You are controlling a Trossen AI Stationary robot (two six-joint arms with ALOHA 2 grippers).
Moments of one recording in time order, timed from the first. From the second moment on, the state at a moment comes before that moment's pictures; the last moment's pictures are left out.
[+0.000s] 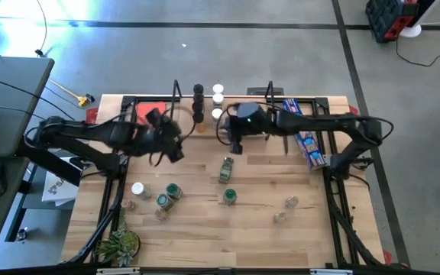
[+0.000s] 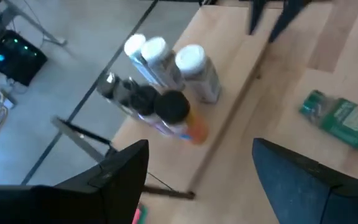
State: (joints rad) left arm -0.13 1.22 1.22 -0.96 -0.76 -0.28; right arm -0.20 1.65 1.26 -0.20 0.00 -0.28
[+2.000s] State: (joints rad) left arm -0.31 1.15 0.95 -0.96 -1.00 -0.68; right arm -0.37 1.89 1.26 0.12 0.21 0.05
